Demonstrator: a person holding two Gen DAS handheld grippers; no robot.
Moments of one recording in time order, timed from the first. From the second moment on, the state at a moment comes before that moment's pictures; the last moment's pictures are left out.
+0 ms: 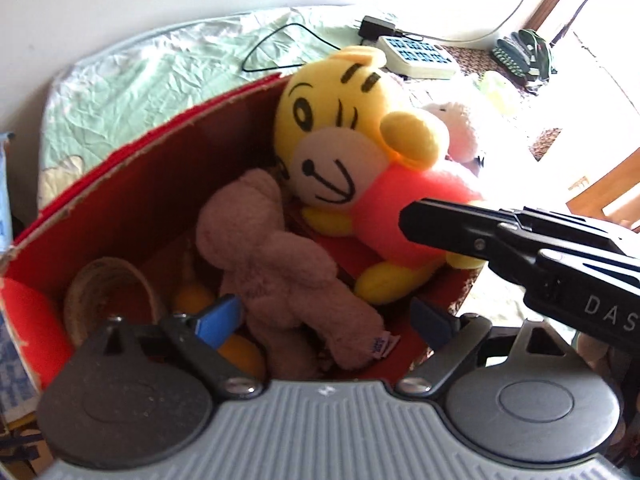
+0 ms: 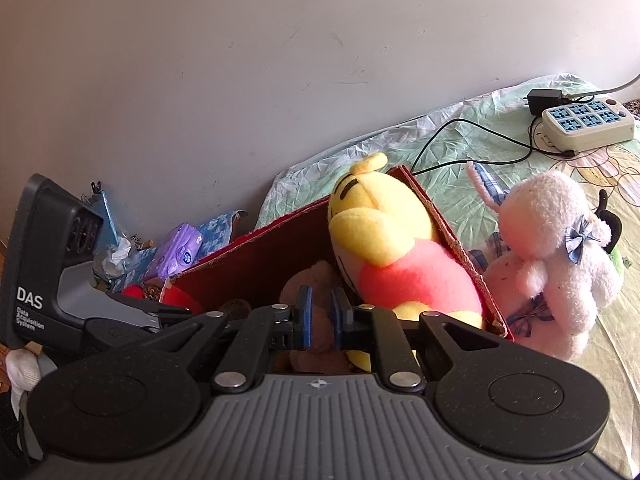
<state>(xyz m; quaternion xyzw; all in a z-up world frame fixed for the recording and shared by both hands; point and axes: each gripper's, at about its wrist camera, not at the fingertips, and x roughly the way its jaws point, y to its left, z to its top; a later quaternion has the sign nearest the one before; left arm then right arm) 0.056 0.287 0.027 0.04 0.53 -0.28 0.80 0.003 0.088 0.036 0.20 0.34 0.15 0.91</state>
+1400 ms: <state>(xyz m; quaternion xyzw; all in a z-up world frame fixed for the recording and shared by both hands) 0.071 0.272 0.015 0.07 0.53 -0.19 0.83 0.025 0.111 0.038 0.14 0.40 0.19 0.88</state>
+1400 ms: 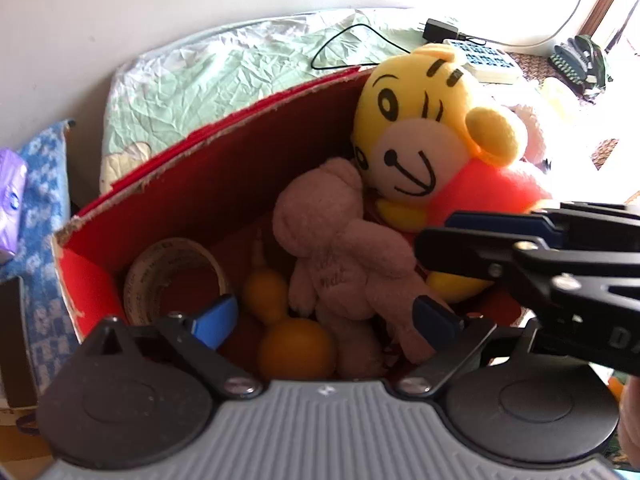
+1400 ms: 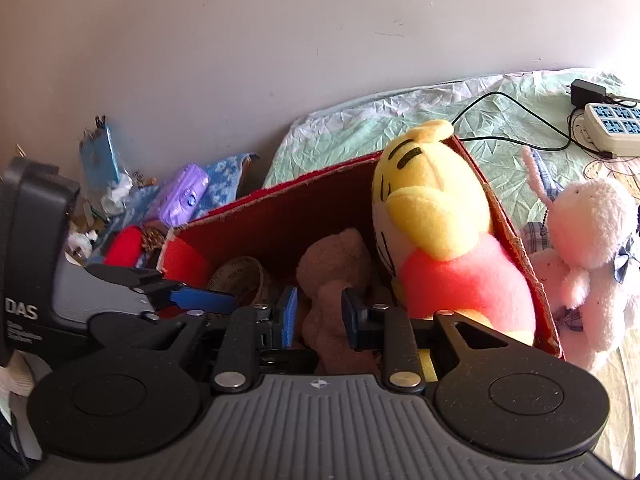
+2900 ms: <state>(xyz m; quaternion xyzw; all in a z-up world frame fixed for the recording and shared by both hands) -0.008 0.207 0.040 0.01 0.48 0.17 0.86 0.002 0.018 0.041 0.10 0.39 0.34 0.85</state>
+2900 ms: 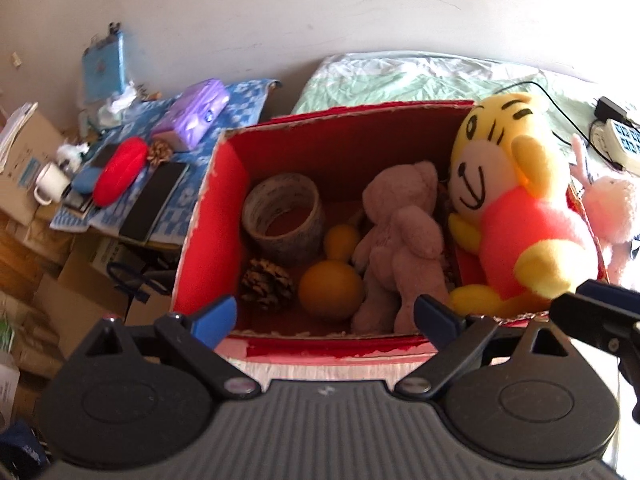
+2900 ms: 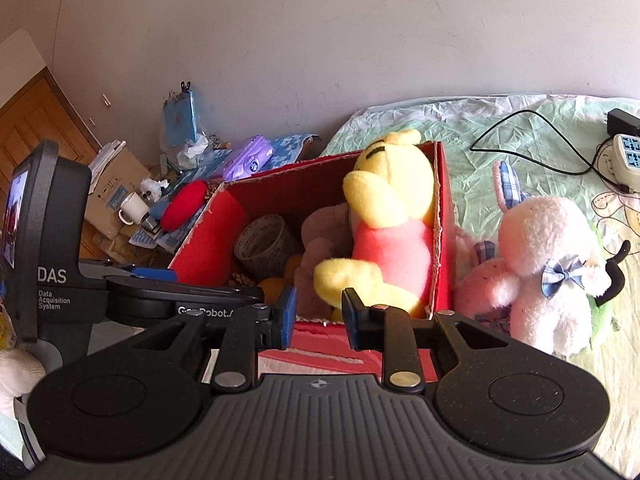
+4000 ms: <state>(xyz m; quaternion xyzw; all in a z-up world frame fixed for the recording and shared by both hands) -0.009 0.216 0.056 0.02 0.45 0.15 0.88 -0.021 0.020 0.048 0.11 0.36 0.23 0.90</state>
